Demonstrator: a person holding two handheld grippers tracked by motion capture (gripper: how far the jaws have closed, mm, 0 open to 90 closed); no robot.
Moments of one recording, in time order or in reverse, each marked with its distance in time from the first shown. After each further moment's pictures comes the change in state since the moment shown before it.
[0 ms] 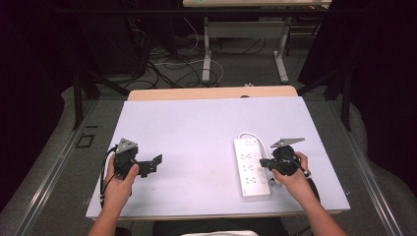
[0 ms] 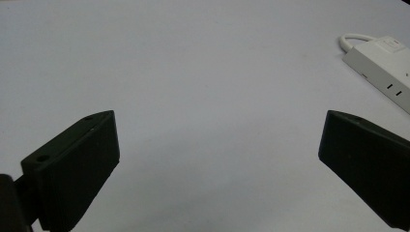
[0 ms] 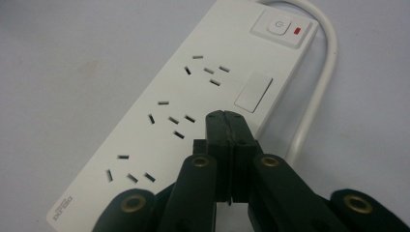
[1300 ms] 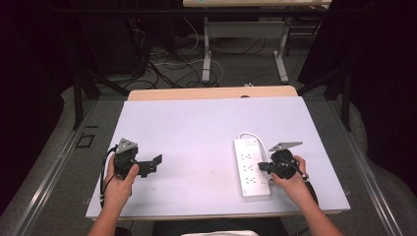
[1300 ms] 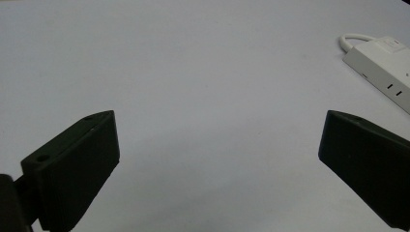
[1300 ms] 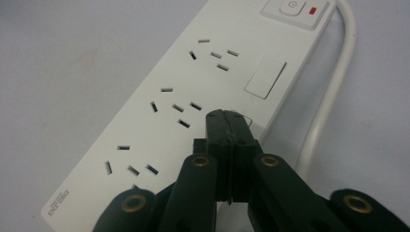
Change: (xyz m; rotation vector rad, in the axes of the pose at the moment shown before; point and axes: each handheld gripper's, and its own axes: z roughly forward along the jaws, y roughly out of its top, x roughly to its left) left arm -0.001 0.000 0.000 0.000 0.002 0.001; right arm 0.002 -0.010 0.008 0.010 0.015 0.008
